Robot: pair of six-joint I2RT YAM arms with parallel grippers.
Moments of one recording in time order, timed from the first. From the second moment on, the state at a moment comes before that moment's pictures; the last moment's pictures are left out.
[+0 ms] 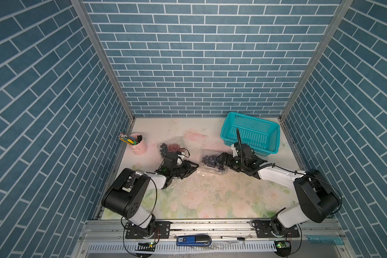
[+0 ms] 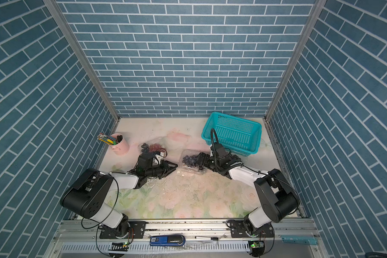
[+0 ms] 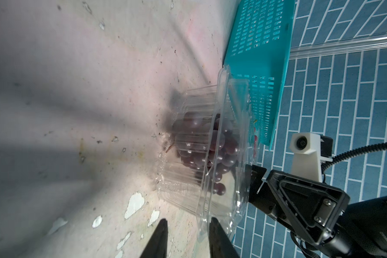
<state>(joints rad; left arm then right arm) -0.40 1.57 0.47 0.53 0.60 -1.10 0.60 1.52 0.75 0.02 -0.26 0.84</state>
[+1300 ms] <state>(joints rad) -0.44 1.58 0.47 0.57 0.52 -1.11 0.65 1.56 0.70 0.13 -0.25 0.94</state>
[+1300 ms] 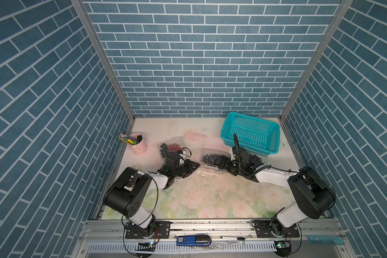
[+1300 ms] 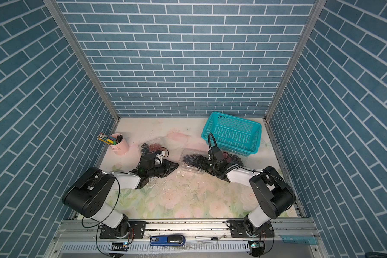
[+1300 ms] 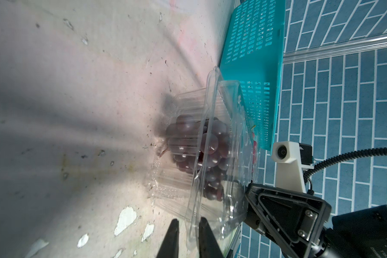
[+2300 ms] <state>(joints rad) -0.45 1.59 0.48 0.58 0.48 -1.13 0.66 1.57 0.69 0.16 -0.23 0.96</state>
